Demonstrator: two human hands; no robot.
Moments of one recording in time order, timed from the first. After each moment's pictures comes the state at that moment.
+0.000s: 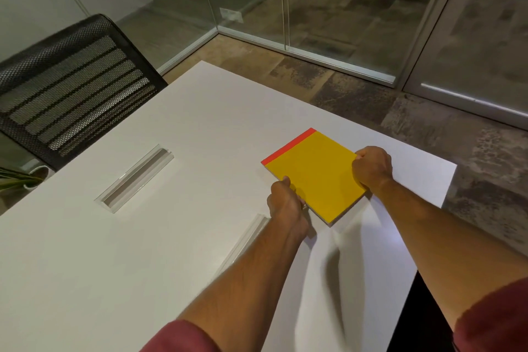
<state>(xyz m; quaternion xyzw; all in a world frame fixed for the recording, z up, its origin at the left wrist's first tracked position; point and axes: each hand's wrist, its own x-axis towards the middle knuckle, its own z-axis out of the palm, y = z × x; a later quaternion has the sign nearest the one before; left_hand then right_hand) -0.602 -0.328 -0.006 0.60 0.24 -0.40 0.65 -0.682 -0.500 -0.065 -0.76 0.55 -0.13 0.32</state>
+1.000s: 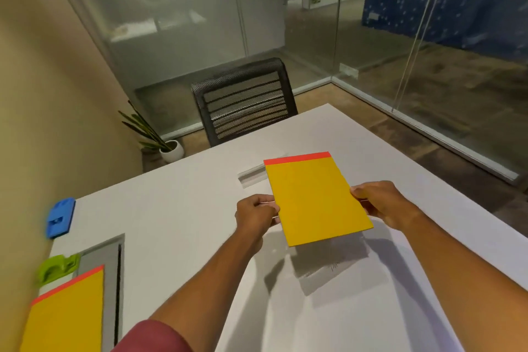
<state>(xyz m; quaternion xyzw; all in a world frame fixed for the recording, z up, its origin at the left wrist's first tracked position) -0.502 -0.055 0.072 0.73 0.07 -0.20 0.65 -0.578 -0.324 0.057 -0.66 0.35 -0.01 0.66</state>
